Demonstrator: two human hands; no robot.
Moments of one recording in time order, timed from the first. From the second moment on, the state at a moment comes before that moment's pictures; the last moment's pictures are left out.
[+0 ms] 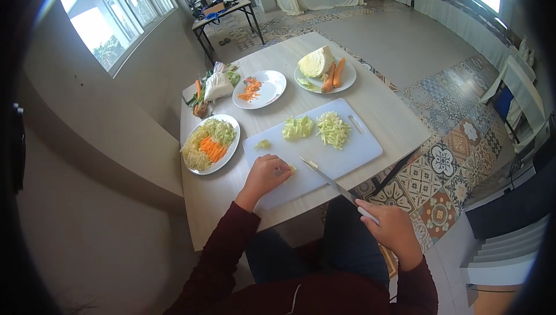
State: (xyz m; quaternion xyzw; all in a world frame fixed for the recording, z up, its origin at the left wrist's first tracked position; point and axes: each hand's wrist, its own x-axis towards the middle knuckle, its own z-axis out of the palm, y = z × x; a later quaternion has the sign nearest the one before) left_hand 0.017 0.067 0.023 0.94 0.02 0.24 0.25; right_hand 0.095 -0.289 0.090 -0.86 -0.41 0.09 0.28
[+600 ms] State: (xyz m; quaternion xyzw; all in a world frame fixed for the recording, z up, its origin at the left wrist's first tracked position) left_hand 0.017 0.068 0.024 0.94 0.02 0.22 0.26; right_hand 0.094 -0.287 0.090 -0.85 -0.44 0.13 0.26
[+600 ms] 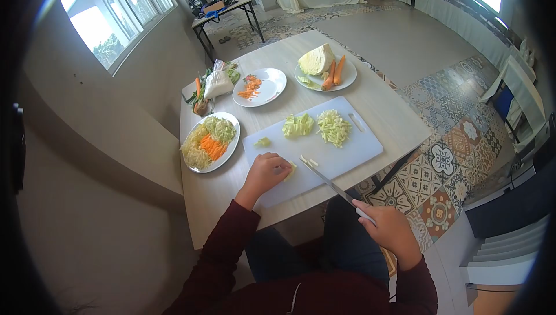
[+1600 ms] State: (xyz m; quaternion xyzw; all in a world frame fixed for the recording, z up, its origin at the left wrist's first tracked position) left_hand 0.019 0.070 0.022 0.93 0.01 0.23 0.27; right_hand 0.075 -0.259 0.072 -0.83 -0.46 0.12 0.30
